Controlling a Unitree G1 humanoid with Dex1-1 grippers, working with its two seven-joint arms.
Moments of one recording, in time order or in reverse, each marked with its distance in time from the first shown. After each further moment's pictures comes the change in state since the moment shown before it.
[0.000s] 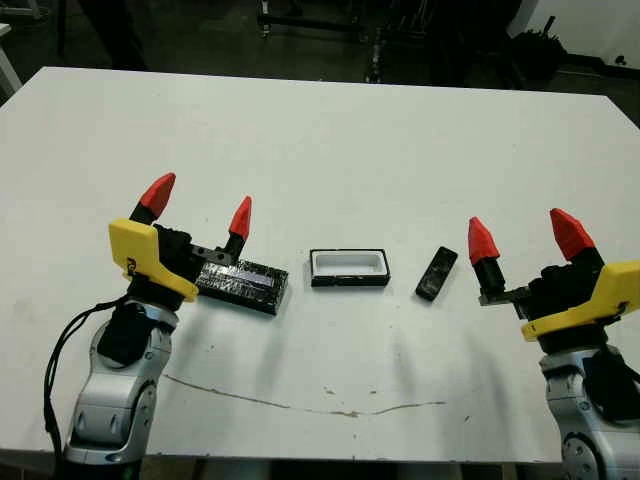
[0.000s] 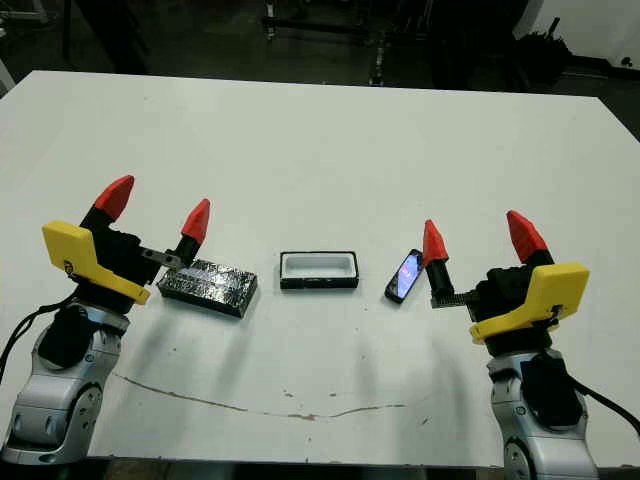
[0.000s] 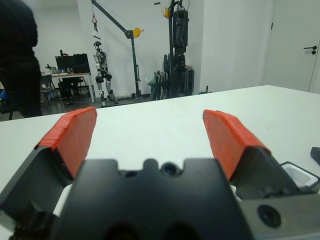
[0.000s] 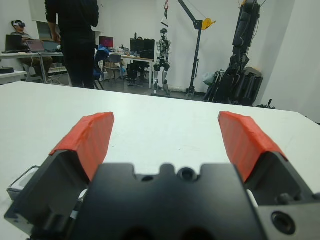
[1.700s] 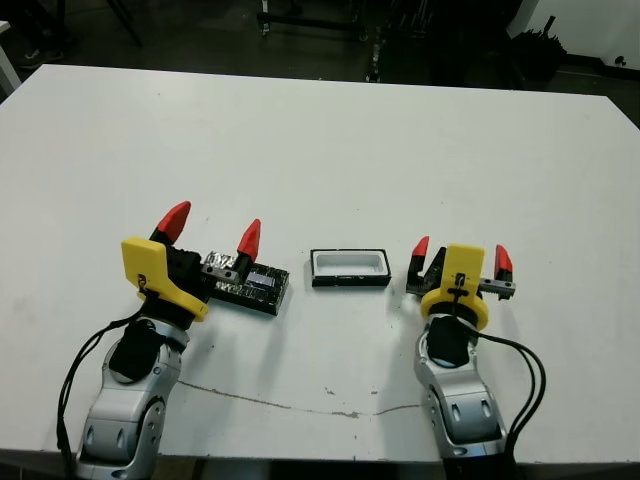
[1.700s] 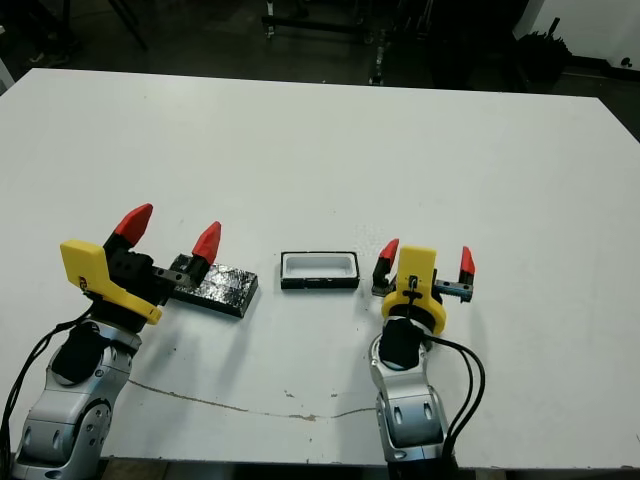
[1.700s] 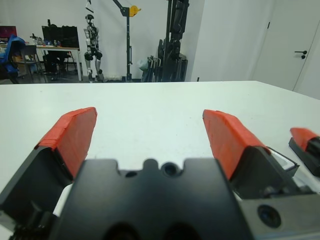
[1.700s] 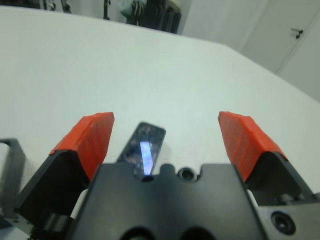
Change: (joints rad) left arm 0.062 -0.034 -0.017 -0.003 -0.057 0.061 -0.016; right arm -0.234 0.307 0.273 0.484 -0.460 0.122 -0.681
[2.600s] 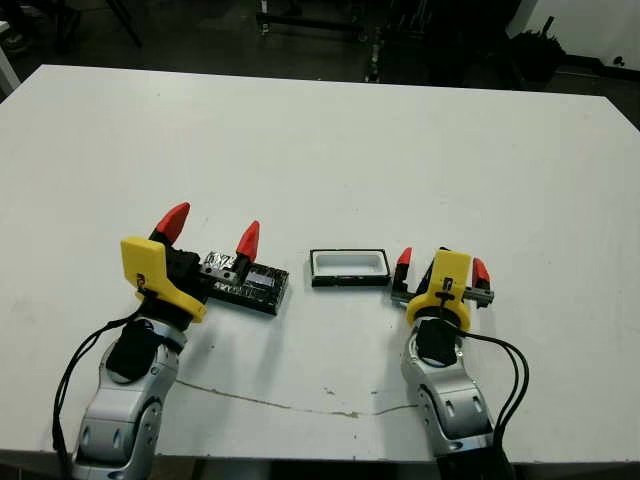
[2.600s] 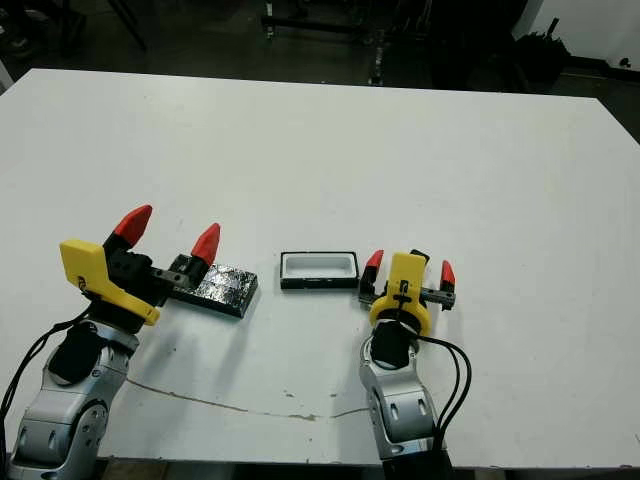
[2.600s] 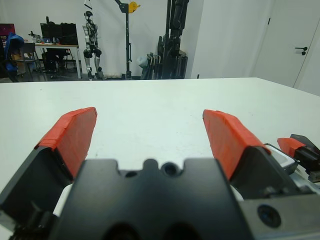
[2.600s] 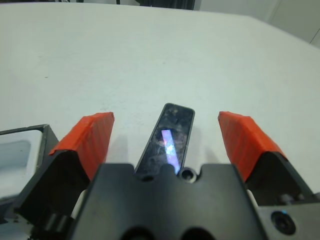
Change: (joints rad) left arm 0.003 0.005 0.000 -0.013 -0.003 0.016 0.000; right arm -0.003 0.000 0.031 0.009 0.180 -0.007 0.021
